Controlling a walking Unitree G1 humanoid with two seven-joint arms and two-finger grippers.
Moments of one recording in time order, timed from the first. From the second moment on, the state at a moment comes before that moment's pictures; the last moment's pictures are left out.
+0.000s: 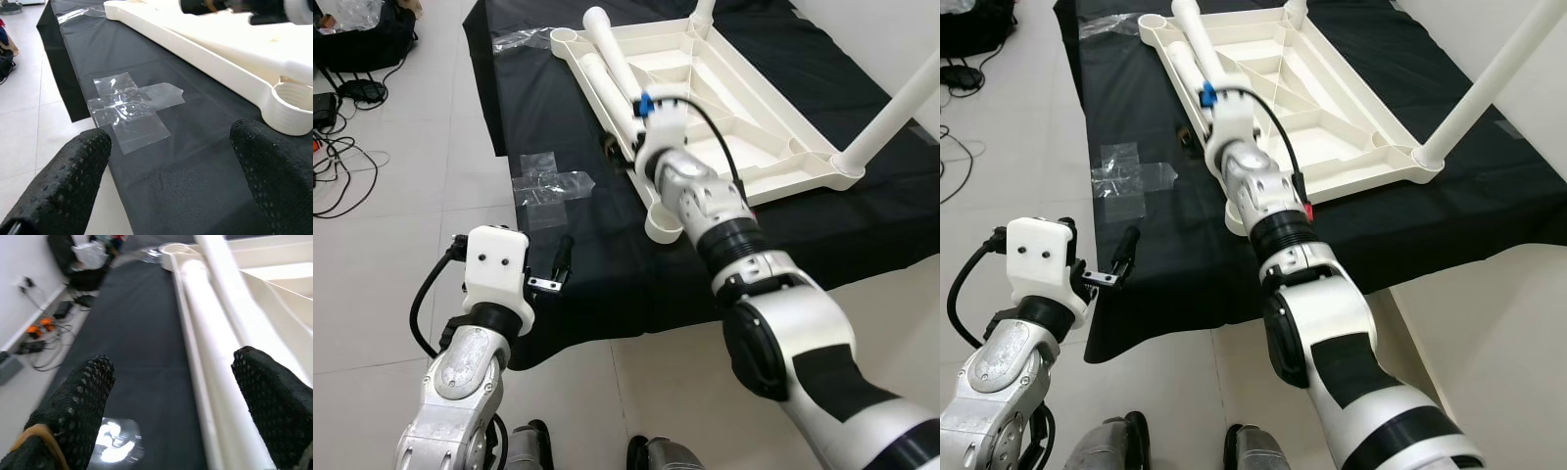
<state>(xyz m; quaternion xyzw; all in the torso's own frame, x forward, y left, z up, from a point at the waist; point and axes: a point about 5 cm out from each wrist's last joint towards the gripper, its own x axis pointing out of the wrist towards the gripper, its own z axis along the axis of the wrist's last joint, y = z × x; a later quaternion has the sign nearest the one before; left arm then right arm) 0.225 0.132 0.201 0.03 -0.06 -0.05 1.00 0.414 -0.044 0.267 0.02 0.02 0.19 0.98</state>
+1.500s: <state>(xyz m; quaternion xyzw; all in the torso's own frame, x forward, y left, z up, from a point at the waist) 0.229 0.135 0.206 0.03 -0.07 -0.03 1.00 0.415 -0.063 0.217 -0.14 0.13 0.16 0.97</state>
